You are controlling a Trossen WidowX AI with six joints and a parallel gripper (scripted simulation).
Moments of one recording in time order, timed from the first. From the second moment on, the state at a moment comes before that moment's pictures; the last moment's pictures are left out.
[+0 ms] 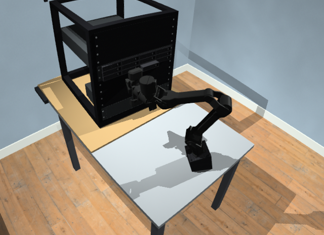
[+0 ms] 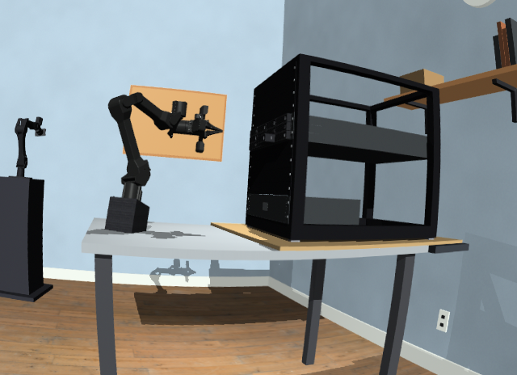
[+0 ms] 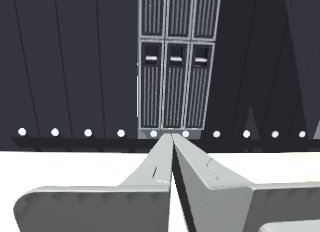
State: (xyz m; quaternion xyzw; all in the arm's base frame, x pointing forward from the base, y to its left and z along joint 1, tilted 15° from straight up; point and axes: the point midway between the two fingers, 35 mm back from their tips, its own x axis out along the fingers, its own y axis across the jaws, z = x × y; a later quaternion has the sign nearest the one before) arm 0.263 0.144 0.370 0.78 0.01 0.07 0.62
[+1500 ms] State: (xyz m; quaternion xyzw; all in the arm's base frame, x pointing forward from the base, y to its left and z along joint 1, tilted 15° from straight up) arm 0.346 0.154 0.388 0.78 0.01 0.07 0.62
